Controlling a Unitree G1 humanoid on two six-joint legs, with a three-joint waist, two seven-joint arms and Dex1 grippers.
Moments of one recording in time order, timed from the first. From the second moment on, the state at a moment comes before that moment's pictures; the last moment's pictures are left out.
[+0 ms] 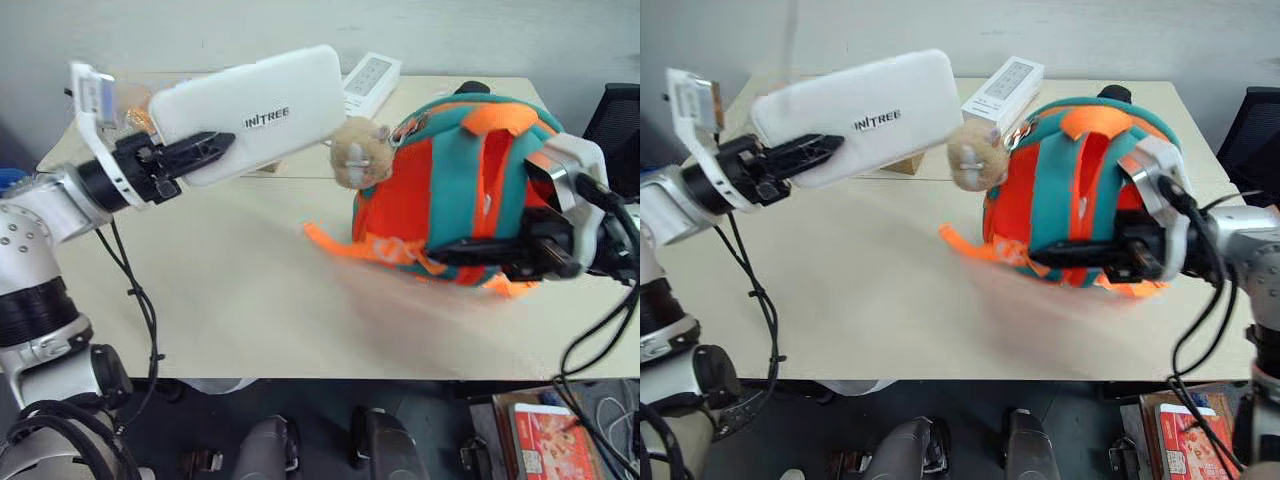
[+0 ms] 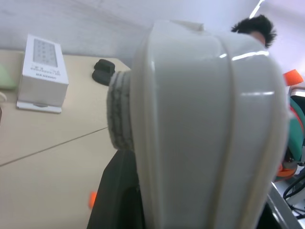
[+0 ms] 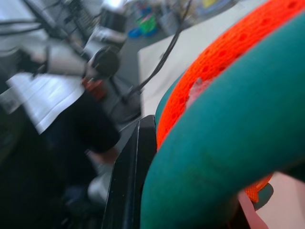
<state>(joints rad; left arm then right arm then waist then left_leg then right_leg) -0.85 0.70 0.45 0.00 -0.86 1.18 -0.79 -0.60 -0.97 -0.20 -0.25 1.05 1.09 1.30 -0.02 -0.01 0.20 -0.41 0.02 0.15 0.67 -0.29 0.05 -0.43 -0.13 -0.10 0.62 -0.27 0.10</state>
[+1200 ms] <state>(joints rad) -1.18 0.66 -0.15 0.49 -0.35 0.42 -1.39 -0.38 -1.07 -0.17 -0.28 0.97 0.92 1.48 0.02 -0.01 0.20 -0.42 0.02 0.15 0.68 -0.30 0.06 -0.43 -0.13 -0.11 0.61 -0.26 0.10</state>
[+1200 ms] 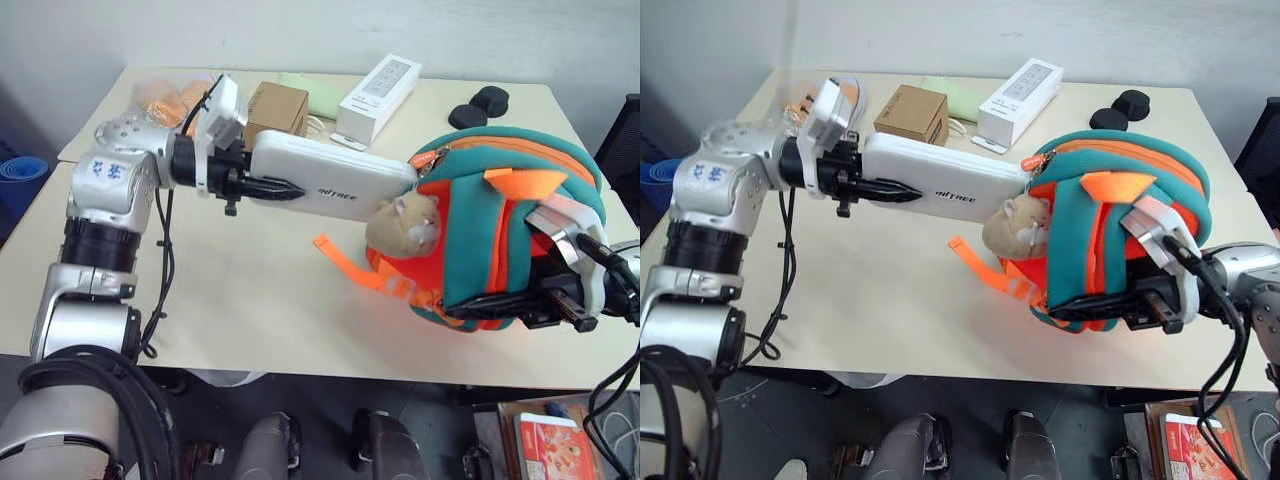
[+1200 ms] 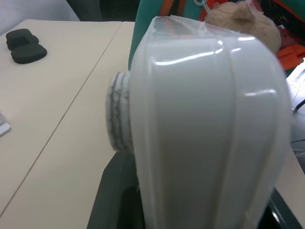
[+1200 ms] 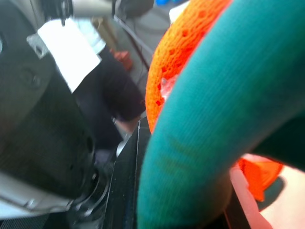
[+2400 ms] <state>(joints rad) -1.21 0.06 -0.24 0.75 -0.13 0.14 -1.23 -0.46 -0.99 -0.06 -0.33 0.91 0.86 1.40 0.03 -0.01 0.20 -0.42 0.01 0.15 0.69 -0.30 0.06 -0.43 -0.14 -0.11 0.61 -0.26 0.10</state>
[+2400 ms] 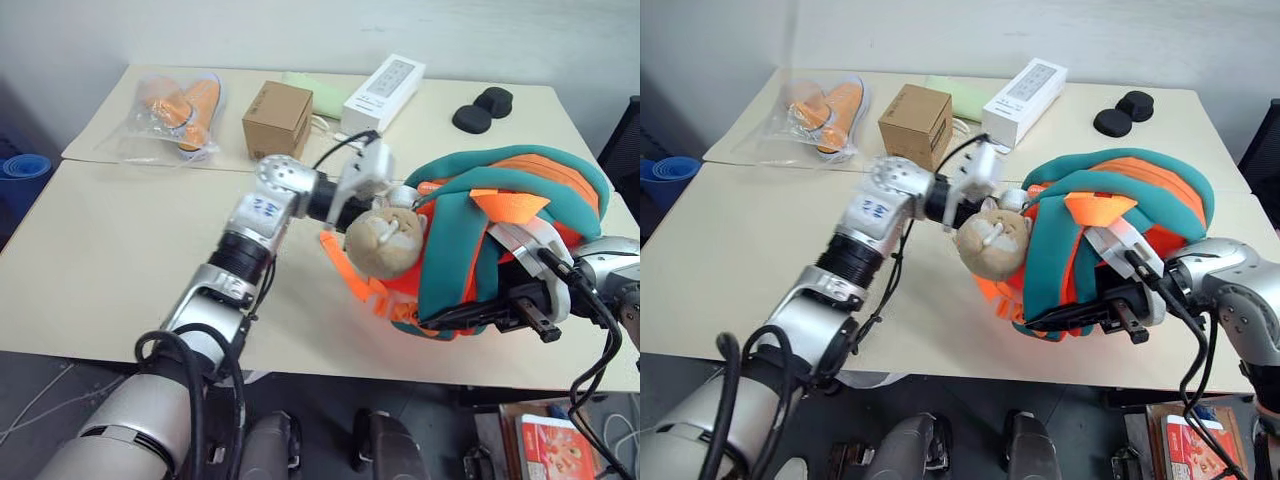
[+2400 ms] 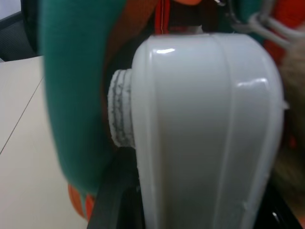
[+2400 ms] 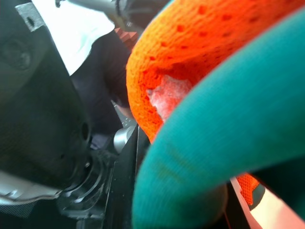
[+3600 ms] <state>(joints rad) -0.97 0.50 -0.11 -0.05 -0.44 0.74 -1.18 -0.36 -0.93 -0.12 -0.34 0.92 0.86 1.17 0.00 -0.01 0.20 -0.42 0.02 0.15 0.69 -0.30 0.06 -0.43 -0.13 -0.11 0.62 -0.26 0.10</state>
